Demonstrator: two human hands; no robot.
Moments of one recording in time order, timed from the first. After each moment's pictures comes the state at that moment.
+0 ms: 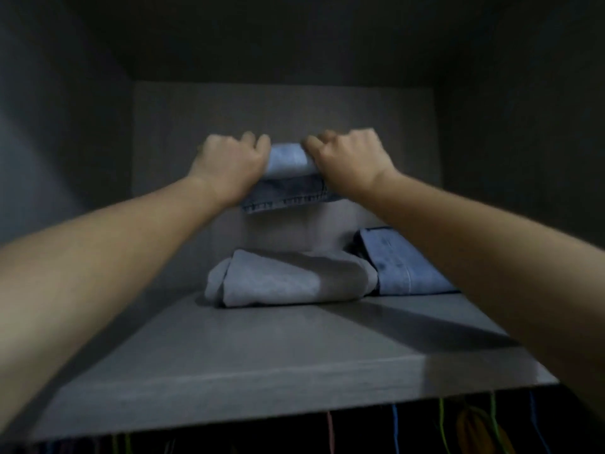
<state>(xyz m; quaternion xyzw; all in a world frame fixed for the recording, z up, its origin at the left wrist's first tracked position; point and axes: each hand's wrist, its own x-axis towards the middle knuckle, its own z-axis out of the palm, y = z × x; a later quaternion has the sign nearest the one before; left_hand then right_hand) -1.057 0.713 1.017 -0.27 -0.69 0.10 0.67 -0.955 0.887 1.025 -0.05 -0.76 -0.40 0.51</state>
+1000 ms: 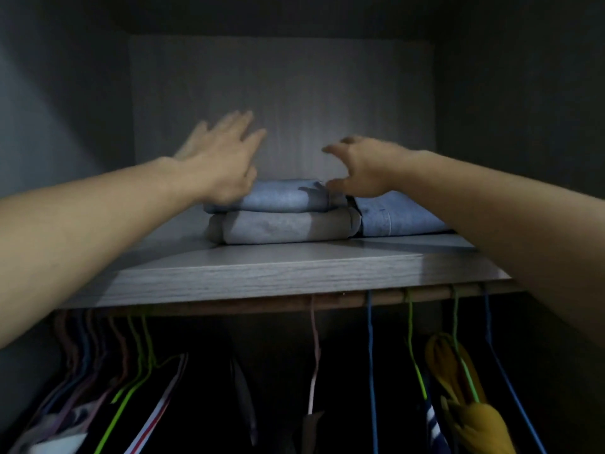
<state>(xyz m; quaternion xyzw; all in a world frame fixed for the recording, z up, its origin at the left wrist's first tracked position) -1.023 0.685 0.963 -0.32 -0.80 0.08 0.49 -0.915 0.903 0.969 -0.08 -0.93 -0.17 0.31</state>
